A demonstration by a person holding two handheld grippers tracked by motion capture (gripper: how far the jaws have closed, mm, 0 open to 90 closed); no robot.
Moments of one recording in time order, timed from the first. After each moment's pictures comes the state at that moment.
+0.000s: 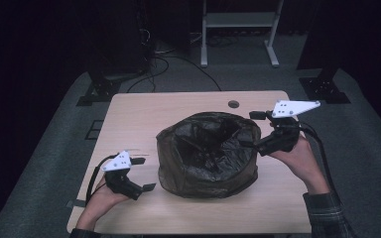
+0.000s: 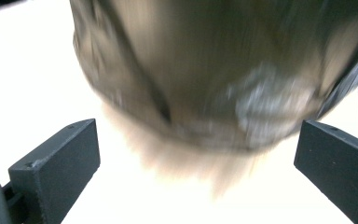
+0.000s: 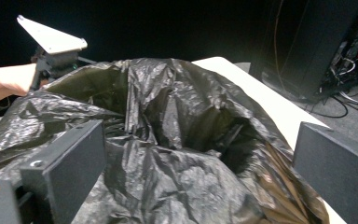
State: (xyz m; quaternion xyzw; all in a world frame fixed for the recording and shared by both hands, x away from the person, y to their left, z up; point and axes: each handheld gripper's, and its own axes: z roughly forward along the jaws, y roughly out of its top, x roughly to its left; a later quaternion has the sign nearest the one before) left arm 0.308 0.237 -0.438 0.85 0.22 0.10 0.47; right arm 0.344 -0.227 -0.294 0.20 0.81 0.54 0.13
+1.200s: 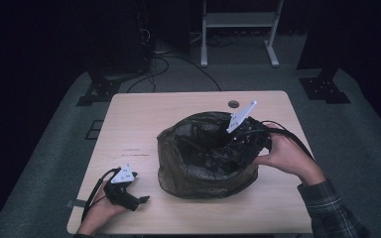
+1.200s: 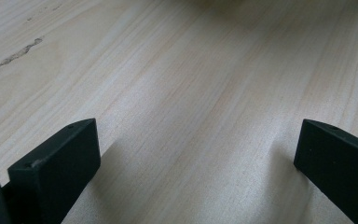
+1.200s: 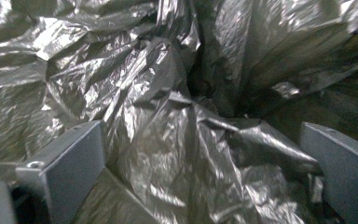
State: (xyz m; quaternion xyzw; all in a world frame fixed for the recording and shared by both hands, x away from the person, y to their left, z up) left arm 0.303 0.251 -0.483 0.89 0.26 0.12 0.37; right arm 0.352 -0.155 -0.299 0.16 0.95 0.25 0.08
